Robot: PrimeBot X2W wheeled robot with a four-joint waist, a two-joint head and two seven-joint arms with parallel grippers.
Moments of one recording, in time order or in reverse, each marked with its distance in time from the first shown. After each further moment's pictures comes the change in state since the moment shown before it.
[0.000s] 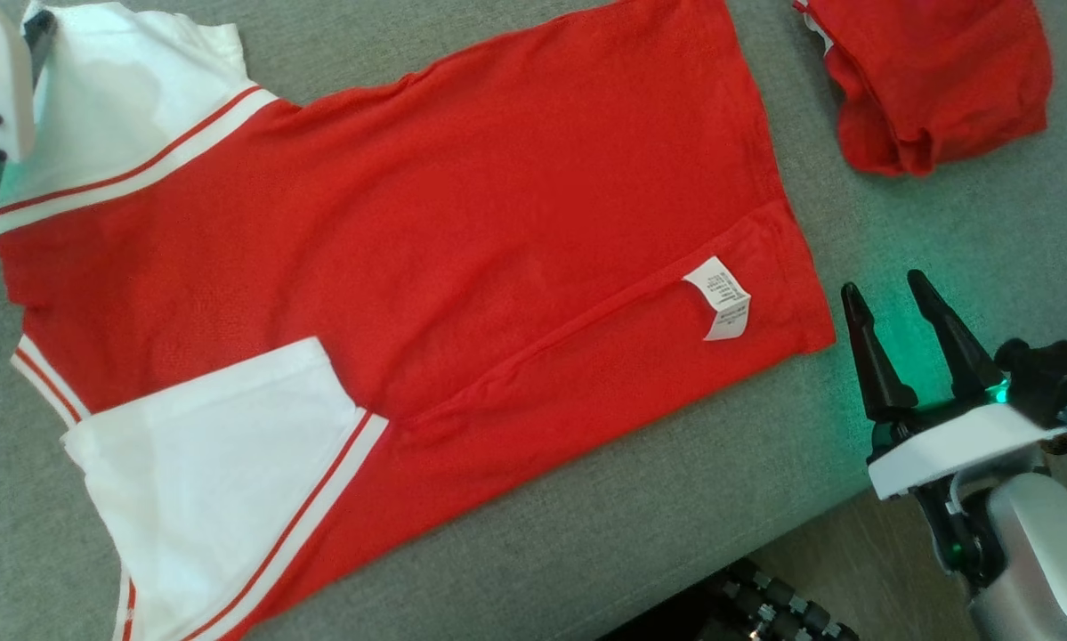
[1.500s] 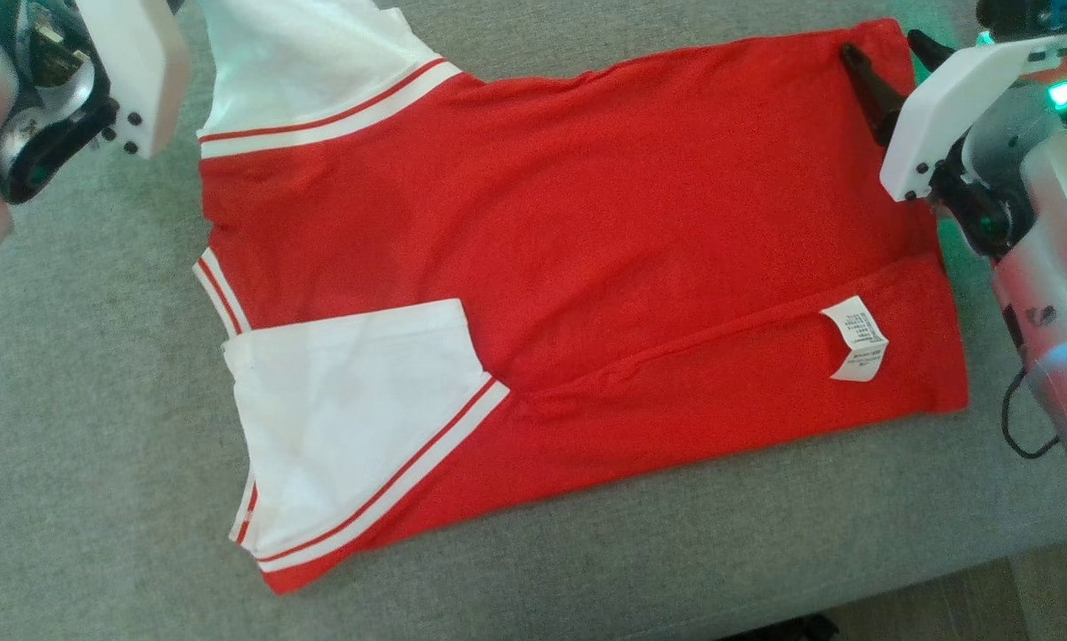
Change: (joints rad) left arm -0.158 0.024 -0.431 -0.231 -0.204 0.000 -0.227; right arm -0.789 -0.017 0.230 0.618 0.119 0.000 0.430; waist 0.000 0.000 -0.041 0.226
